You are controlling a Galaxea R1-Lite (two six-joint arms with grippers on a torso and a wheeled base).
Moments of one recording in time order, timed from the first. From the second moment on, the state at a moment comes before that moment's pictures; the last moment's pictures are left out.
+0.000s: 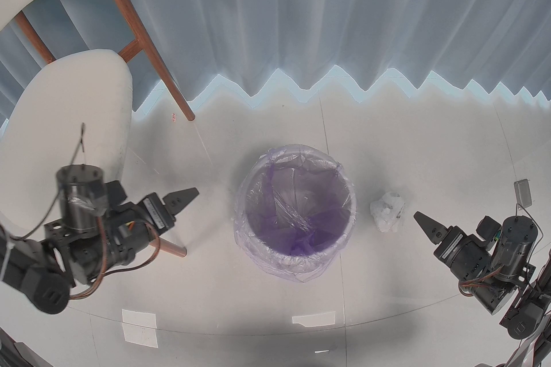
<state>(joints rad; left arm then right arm) -0.41 1.65 -0.46 -0.84 0.03 -0.76 0.48 1.79 -0.02 -1.52 -0.25 0.76</state>
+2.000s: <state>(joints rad) -0.24 0.97 -0.11 -0.84 0.02 -0.54 0.09 2.45 -0.79 -1.23 -0.01 0.33</state>
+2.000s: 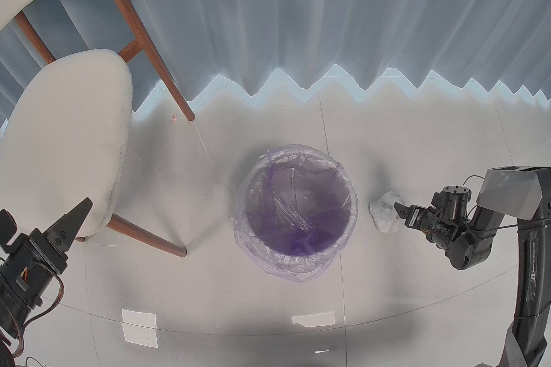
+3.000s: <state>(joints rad) -0.21 0.97 -0.11 -0.84 0.02 -0.49 0.09 2.67 -1.31 -0.89 0.00 0.21</state>
